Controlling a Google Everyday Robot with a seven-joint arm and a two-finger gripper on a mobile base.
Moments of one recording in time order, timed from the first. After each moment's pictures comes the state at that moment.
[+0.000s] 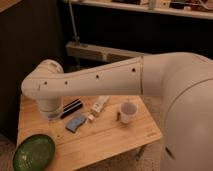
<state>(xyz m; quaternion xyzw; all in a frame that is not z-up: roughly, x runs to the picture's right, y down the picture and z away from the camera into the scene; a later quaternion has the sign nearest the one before) -0.221 0.135 0.603 -0.32 -0.16 -0.18 0.92</state>
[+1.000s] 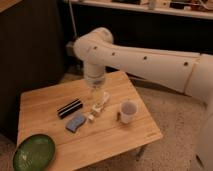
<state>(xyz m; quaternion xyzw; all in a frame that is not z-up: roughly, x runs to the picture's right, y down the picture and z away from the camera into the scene) -0.023 0.006 0.644 -0.29 -0.08 -0.10 0.95</state>
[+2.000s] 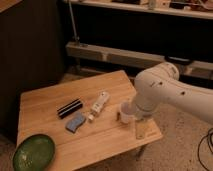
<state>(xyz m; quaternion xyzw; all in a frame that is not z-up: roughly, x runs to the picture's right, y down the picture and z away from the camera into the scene) 0.114 0.146 0.607 -0.32 -0.06 -0.04 0.94</state>
